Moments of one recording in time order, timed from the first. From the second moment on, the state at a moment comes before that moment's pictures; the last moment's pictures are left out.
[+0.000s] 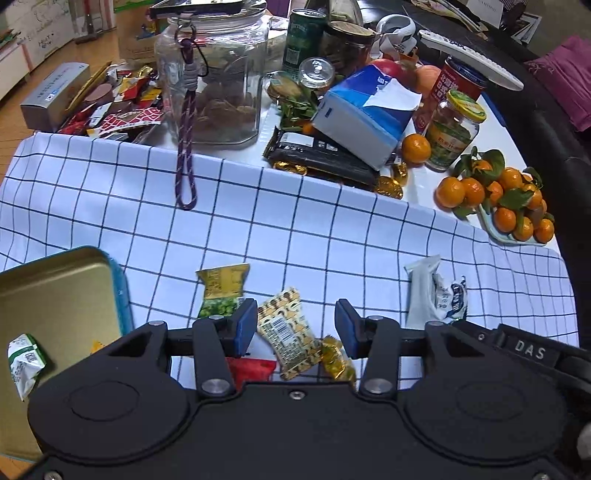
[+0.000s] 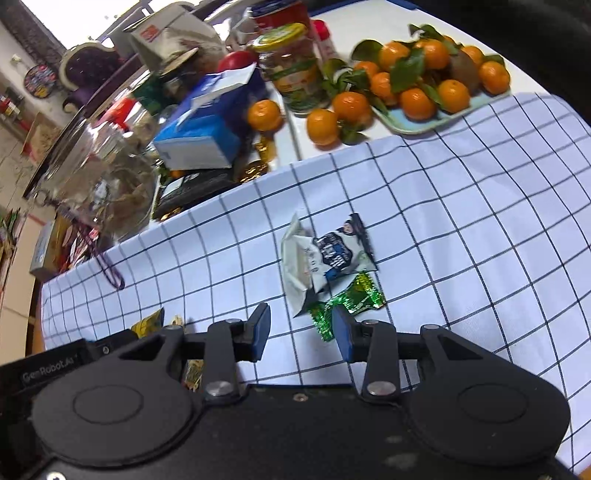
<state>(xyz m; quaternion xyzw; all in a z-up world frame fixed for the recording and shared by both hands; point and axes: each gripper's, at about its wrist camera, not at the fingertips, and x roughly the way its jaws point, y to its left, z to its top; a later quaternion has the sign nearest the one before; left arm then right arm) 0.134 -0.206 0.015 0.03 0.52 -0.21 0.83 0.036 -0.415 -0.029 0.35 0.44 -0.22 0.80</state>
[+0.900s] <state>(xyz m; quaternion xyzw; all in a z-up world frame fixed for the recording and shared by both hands) 0.154 -0.204 0.001 0.03 0.54 -0.20 0.82 0.070 -0.450 -0.061 0.38 0.38 -0.32 0.78</state>
